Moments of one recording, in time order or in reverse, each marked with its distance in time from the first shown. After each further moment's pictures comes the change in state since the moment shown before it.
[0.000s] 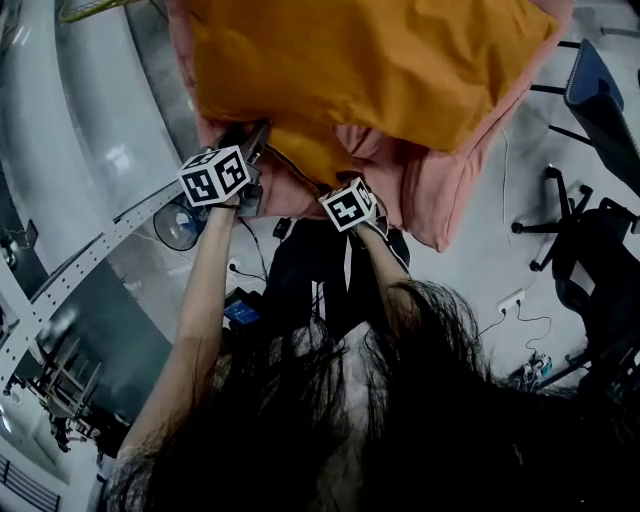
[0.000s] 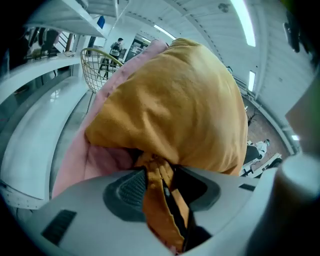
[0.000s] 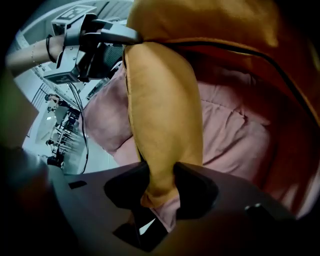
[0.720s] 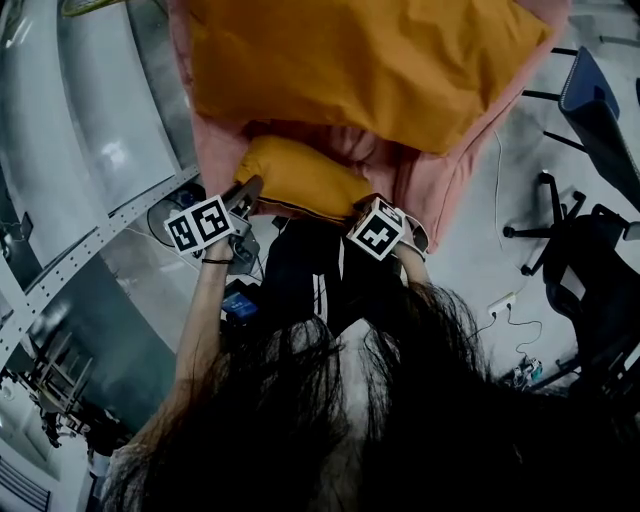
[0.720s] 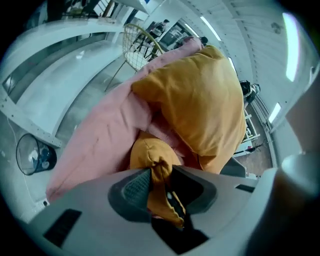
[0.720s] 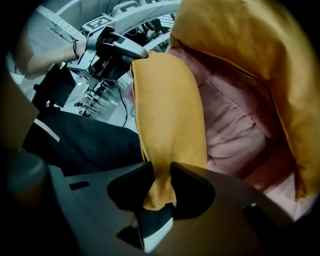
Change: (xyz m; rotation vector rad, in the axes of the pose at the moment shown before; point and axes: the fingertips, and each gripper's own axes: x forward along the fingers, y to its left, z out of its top) left arm -0.080 -0.027 -0.093 -0.395 0.177 -0.012; right arm -0.098 0.013 -0.064 -0.340 0.250 0.207
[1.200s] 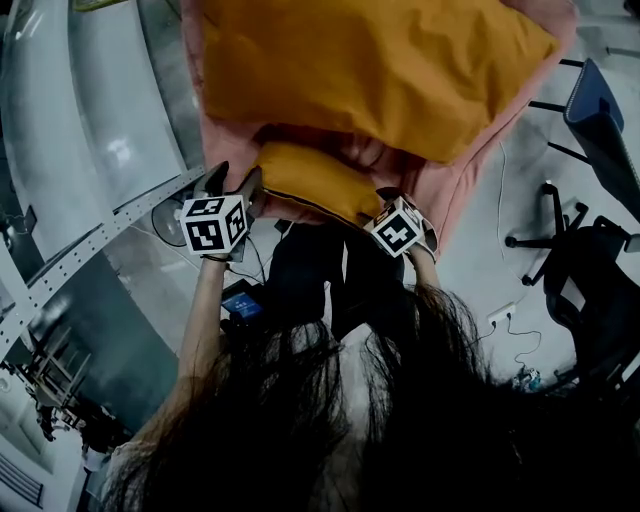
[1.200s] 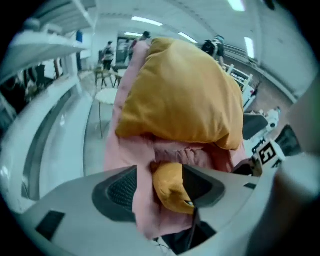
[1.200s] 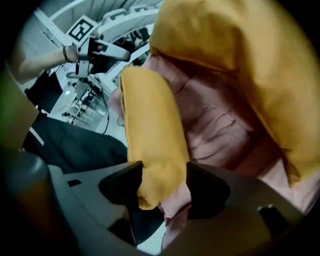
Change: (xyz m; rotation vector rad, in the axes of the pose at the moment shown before) left arm -0.013 0.004 0.056 0.583 -0.072 0.267; right arm -0.005 -0.050 -0.006 0.098 -0.095 -0.119
